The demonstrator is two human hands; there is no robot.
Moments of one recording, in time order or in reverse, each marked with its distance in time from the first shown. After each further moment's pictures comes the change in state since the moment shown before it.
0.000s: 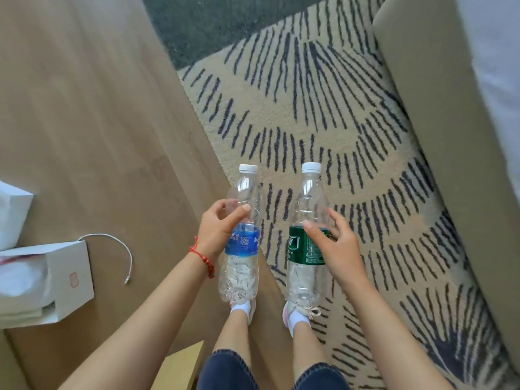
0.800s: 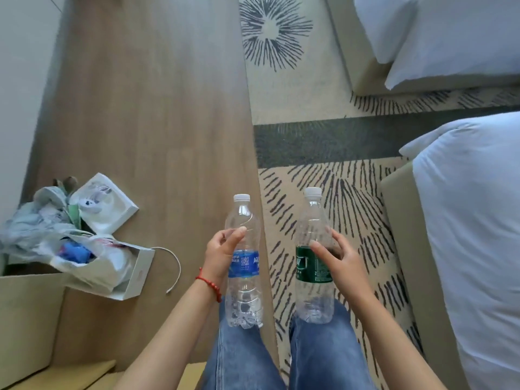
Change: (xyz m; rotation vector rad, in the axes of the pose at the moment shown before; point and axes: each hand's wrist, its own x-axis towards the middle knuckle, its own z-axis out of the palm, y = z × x) left_hand -0.238 0.186 -0.130 -0.434 0.268 0.098; right_hand -0.229 -0.249 0.012 -0.155 -0.297 -0.315
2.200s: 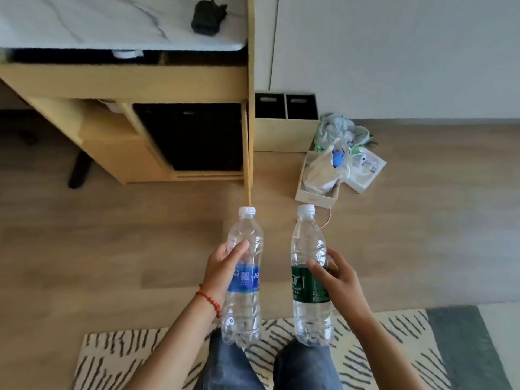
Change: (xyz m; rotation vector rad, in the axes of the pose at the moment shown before) left_hand -0.378 -0.234 -0.024 -0.975 1.189 0.130; right_hand -0.211 0.053 0.118 -0.815 -1.356 -0.280
